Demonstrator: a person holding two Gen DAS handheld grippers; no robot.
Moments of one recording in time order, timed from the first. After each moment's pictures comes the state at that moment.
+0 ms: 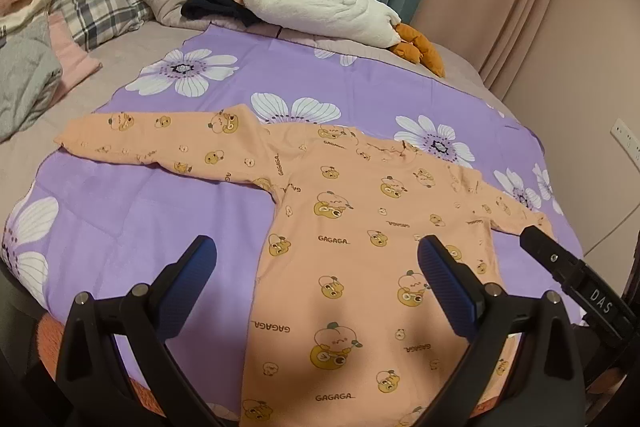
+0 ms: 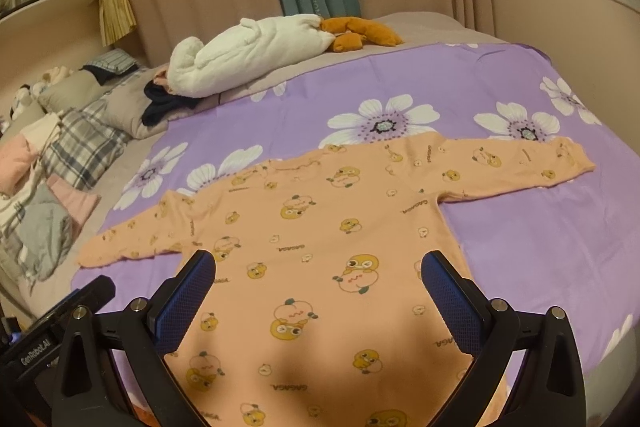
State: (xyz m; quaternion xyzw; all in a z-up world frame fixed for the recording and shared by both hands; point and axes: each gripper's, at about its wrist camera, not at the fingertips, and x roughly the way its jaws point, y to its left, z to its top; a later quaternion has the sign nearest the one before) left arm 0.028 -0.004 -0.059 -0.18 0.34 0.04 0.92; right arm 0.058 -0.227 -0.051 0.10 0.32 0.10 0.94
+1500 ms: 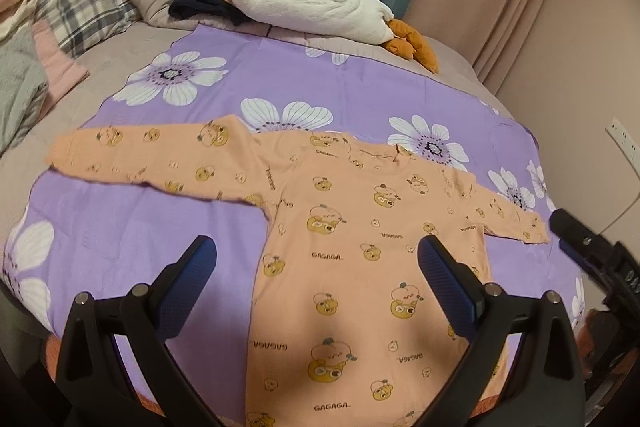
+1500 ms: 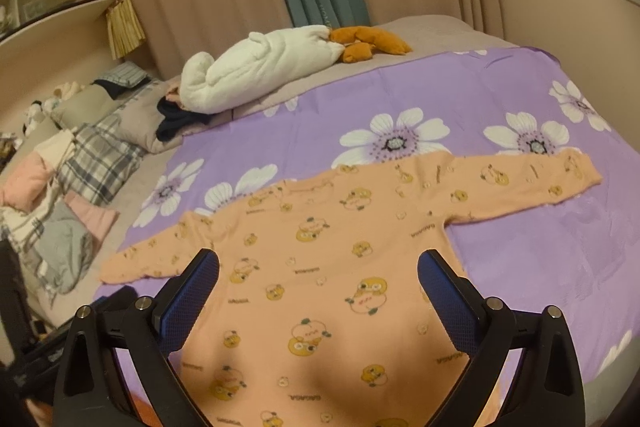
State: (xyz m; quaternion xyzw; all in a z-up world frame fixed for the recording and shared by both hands) left arm 0.052 0.003 -0.039 -0.17 0.36 0.02 0.92; right arm 0.071 -0.239 -0.015 0.12 0.32 0.13 0.93
